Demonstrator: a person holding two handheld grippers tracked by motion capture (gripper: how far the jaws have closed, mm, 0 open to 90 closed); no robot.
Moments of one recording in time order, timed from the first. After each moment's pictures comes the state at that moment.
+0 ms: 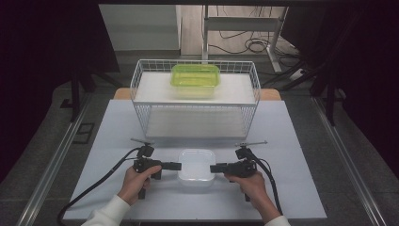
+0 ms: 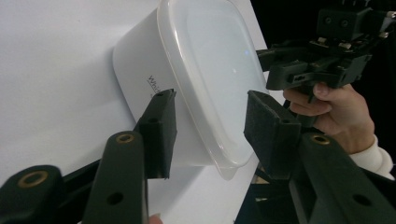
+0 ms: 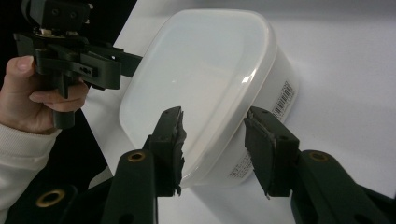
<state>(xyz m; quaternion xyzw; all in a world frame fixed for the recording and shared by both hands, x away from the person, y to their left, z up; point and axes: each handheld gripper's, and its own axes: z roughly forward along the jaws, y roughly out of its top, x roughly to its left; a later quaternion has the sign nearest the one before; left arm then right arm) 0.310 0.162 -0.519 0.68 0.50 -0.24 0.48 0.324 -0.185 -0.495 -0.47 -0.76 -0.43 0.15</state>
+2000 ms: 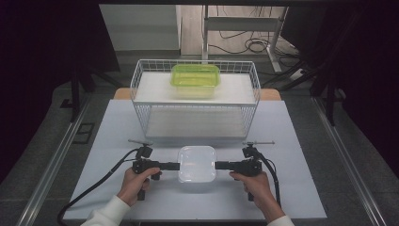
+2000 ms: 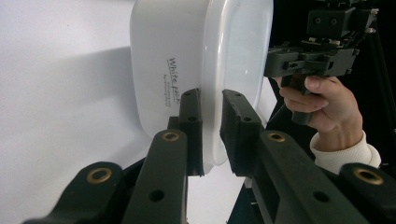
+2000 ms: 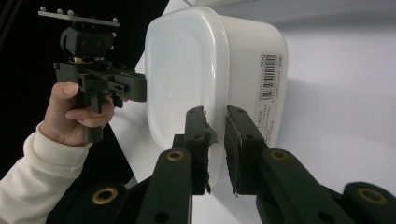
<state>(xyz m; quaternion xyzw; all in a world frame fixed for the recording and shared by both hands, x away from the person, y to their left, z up) 0.304 0.164 -0.516 0.67 0.49 -0.23 0.50 0.325 -0.200 -0.489 -0.48 -0.72 -0.47 0.18</state>
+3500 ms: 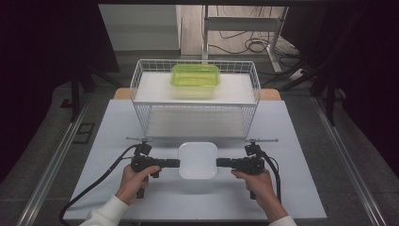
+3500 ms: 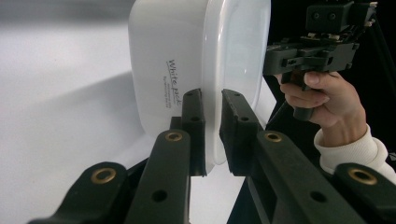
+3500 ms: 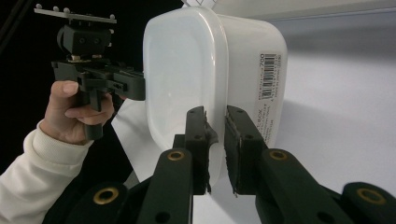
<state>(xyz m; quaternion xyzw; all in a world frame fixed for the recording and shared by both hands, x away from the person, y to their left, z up) 0.300 0.163 -0.494 0.69 0.47 -0.20 0.52 0.322 -0.202 -0.471 -0.45 -0.73 -0.49 0.16</state>
